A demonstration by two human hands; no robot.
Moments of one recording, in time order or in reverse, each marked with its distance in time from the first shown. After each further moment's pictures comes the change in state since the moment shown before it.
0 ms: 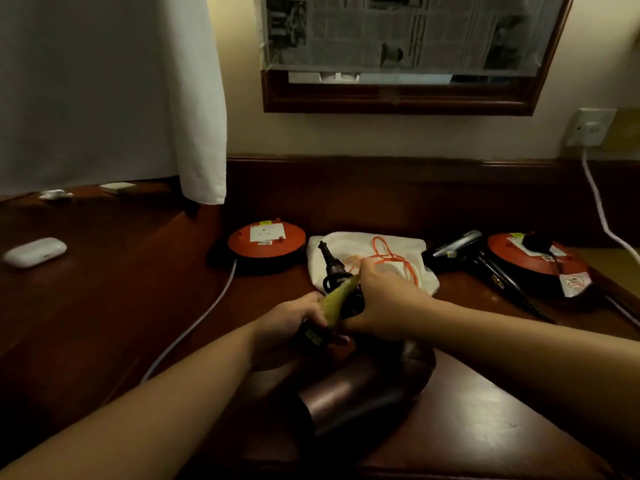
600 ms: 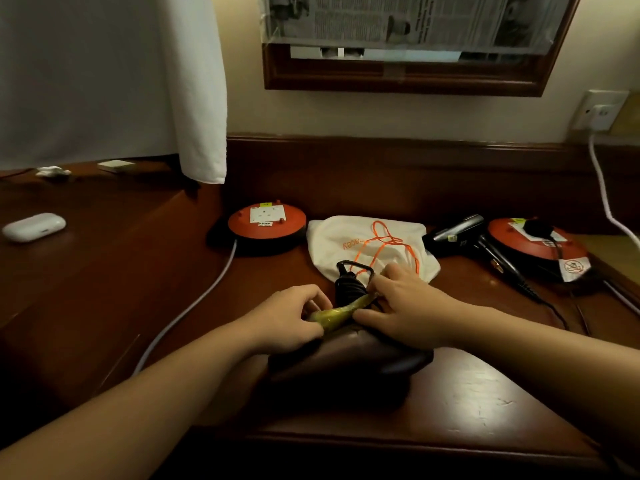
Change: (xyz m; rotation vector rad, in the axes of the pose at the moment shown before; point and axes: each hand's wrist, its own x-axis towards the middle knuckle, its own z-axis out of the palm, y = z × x) left_hand -0.024 0.002 0.005 1.125 0.255 0.123; right_hand -0.024 0.039 0.017 -0.077 -0.085 -0.121
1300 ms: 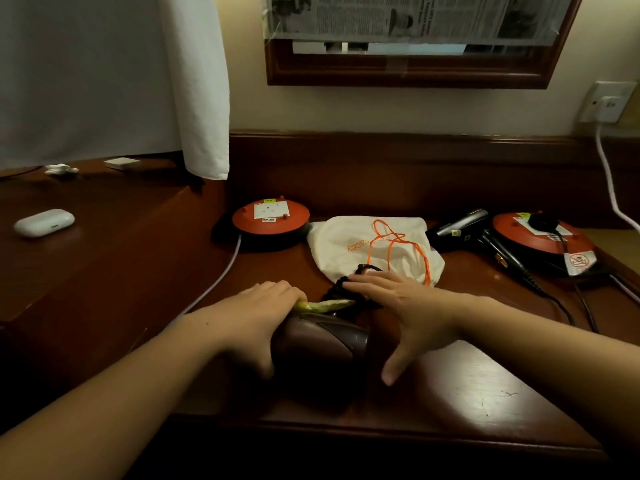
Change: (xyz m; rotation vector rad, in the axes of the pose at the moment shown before) left_hand -0.028 -0.016 -0.034 0.613 -0.243 0.141; right_hand 0.007 0.028 0.009 -0.081 -0.211 -0.311
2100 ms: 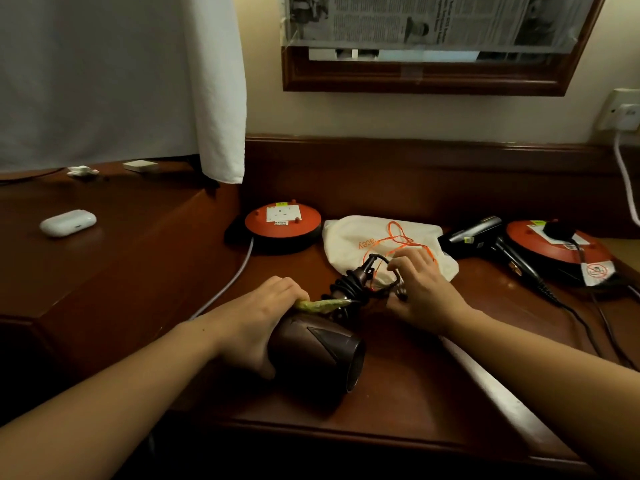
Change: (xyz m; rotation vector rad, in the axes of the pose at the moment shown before) left_hand -0.007 -0.035 0.022 -0.066 0.257 0.170; right_hand 0.045 0.047 0.040 -0.092 0.807 -0.029
